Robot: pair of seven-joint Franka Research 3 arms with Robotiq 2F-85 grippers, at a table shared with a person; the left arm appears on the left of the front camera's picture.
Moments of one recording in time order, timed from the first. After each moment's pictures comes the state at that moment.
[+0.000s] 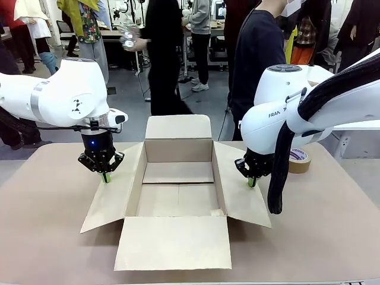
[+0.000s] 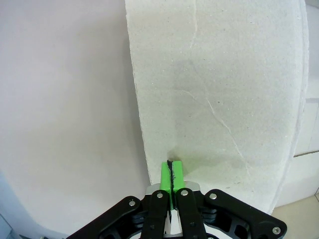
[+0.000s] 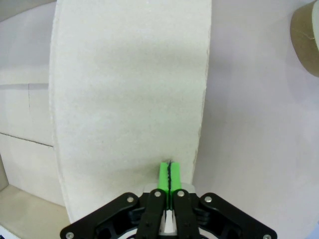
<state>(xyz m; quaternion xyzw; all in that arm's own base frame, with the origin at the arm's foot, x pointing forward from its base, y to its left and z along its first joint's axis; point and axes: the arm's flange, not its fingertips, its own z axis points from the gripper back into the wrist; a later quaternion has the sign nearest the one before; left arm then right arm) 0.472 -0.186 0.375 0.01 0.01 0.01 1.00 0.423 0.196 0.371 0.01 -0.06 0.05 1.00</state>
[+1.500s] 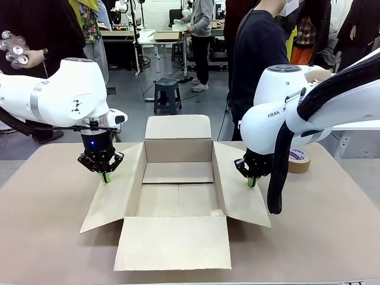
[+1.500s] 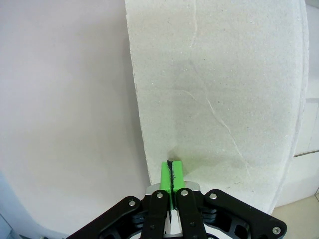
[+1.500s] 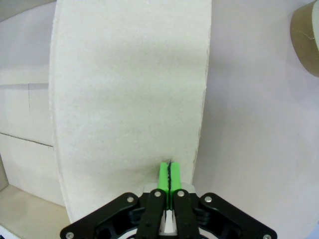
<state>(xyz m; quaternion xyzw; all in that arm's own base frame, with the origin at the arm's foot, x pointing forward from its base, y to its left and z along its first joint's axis) 0.472 -0.186 0.375 0.01 0.01 0.01 1.00 0.423 0.196 0.371 0.01 -0.06 0.05 1.00</state>
